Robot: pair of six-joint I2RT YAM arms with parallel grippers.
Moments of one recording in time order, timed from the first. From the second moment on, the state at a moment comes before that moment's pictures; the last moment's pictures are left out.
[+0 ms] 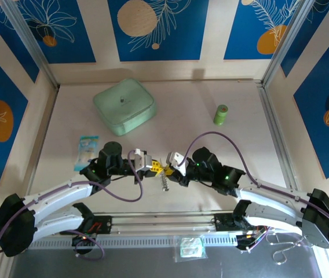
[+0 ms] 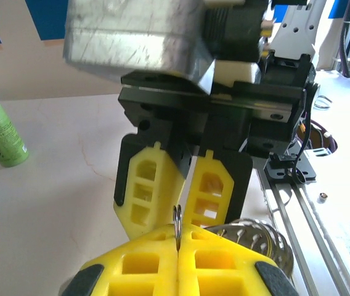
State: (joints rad) left arm -0.75 1.04 0.48 0.27 0.75 0.28; right arm 0.93 0.97 0.52 -0.04 -0.25 -0.20
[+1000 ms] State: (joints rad) left arm -0.75 1.04 0.50 0.19 0.71 0.32; right arm 0.94 0.89 0.62 -0.22 -0.18 -0.33
